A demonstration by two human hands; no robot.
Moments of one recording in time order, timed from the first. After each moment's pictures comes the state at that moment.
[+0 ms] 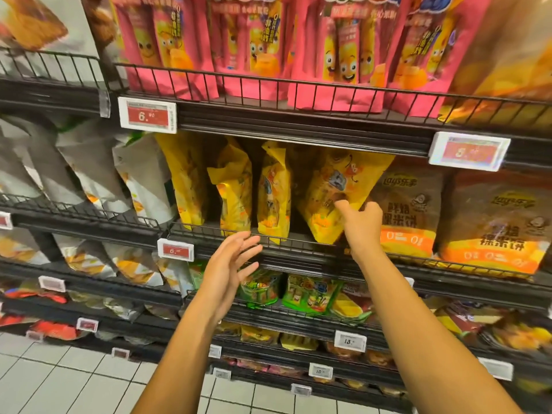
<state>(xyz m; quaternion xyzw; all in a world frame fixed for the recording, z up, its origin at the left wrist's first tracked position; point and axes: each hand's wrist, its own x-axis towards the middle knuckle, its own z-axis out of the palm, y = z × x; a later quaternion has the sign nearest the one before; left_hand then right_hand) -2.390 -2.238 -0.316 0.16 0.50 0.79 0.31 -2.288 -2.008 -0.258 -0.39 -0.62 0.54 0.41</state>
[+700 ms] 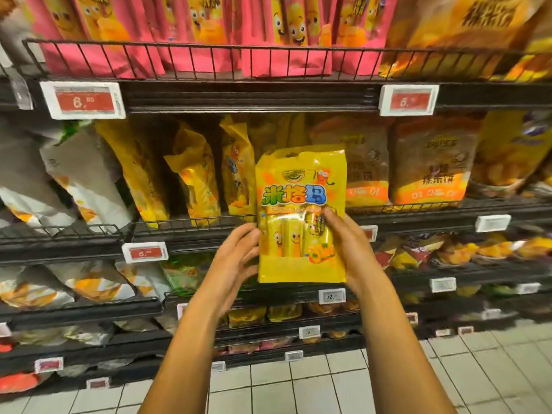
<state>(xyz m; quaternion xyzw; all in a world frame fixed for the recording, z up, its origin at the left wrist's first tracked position) -2.370 -2.237 -0.319 0.27 0.50 0.69 0.44 -2.202 -2.097 -0.287 -0.31 -0.46 0.75 0.35</state>
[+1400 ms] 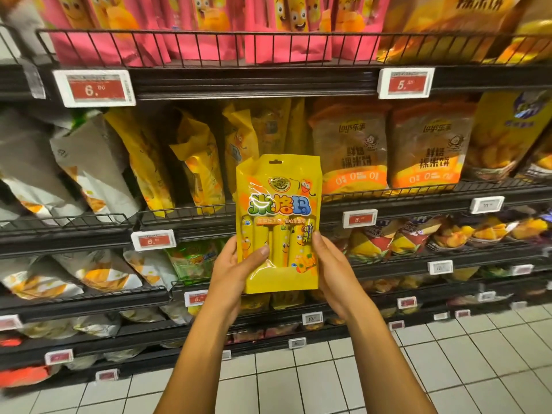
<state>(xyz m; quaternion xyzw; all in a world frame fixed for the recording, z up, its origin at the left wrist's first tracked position) -2.348 -2.273 -0.339 0.26 0.51 0.72 0.40 -2.197 -2.161 -0.330 -0.32 -0.50 0.75 0.29</state>
